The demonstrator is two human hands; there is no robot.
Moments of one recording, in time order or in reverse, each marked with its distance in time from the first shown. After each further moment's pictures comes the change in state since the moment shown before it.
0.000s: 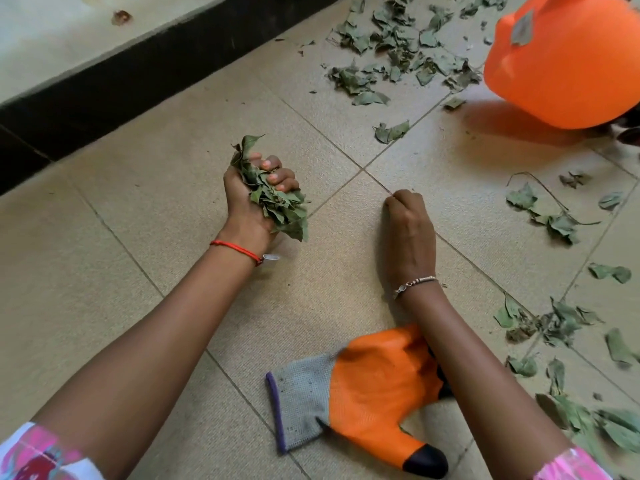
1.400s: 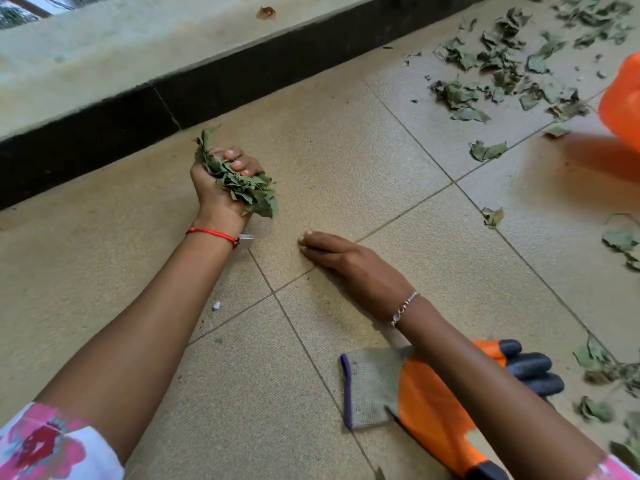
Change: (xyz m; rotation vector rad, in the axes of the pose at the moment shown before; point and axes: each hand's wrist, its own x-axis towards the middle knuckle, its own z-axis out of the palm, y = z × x) left_hand -0.041 0.125 -0.069 -0.154 0.102 0.371; right_hand -0.038 -0.113 0.028 0.429 -0.672 -0.746
